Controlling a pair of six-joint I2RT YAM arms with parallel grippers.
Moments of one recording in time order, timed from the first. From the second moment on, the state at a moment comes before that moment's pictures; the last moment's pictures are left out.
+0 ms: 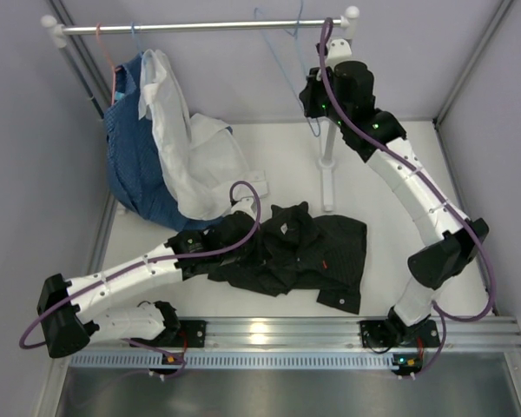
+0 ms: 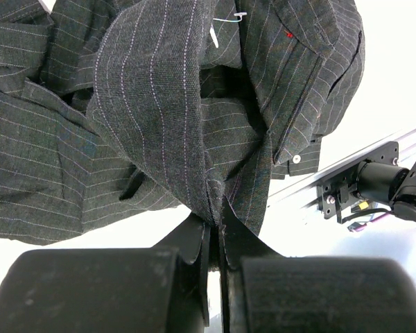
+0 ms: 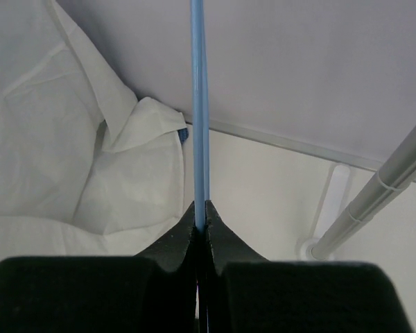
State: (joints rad) left arm -1.01 1.11 0.90 -0.54 -0.12 -0.91; right arm 0.54 1.72 1.96 -0.43 0.10 0.16
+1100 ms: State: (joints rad) left arm -0.94 1.31 1.28 -0.78 -0.26 -0.89; right arm 0.28 0.96 1.39 -0.70 -0.52 0.02
